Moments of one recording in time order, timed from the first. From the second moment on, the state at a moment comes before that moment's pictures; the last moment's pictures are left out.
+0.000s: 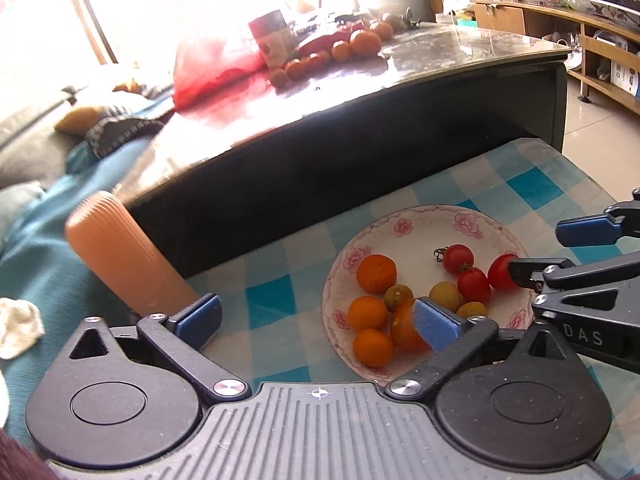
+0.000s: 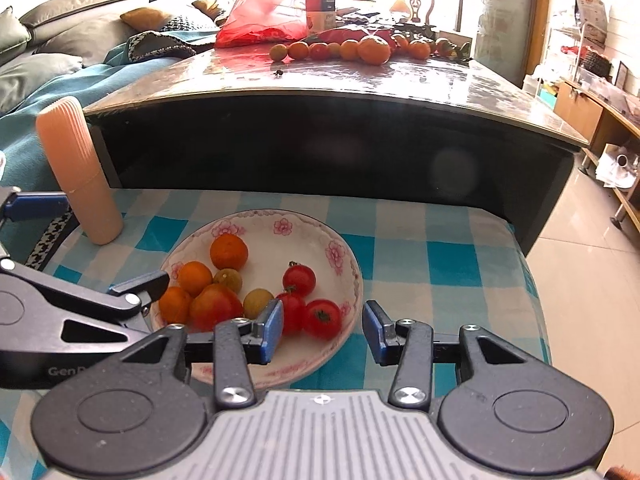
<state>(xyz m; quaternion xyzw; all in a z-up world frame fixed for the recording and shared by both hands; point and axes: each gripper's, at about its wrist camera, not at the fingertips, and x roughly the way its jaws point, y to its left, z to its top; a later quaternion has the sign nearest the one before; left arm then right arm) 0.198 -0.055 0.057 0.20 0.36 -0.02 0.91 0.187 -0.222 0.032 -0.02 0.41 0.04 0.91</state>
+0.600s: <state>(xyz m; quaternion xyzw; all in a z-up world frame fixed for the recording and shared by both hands) 0.155 -0.051 0.066 0.16 0.36 -0.02 0.92 0.142 -0.226 0.043 0.01 0.41 0.02 0.91</state>
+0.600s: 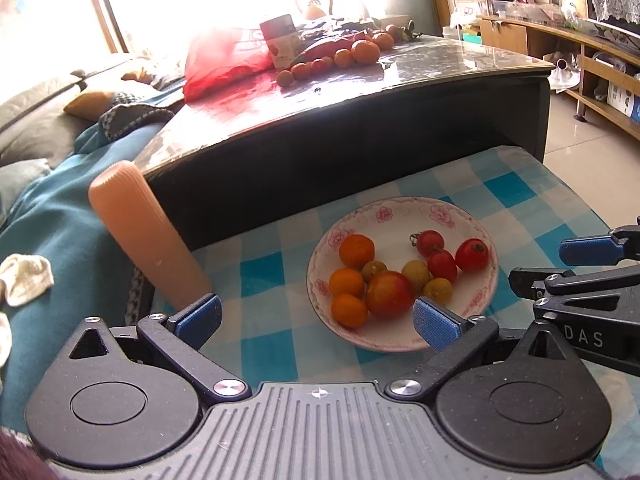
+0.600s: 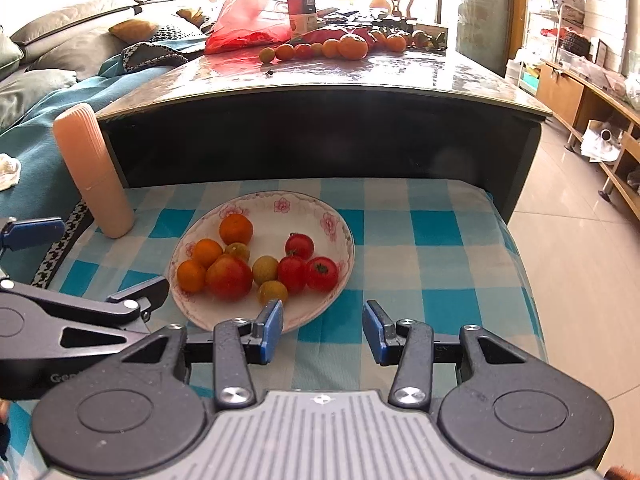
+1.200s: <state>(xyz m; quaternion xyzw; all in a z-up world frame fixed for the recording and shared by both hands) 0.091 -0.043 0.061 0.12 0.38 -0.03 0.92 0.072 -0.218 0.042 0.03 0.43 0.00 0.90</state>
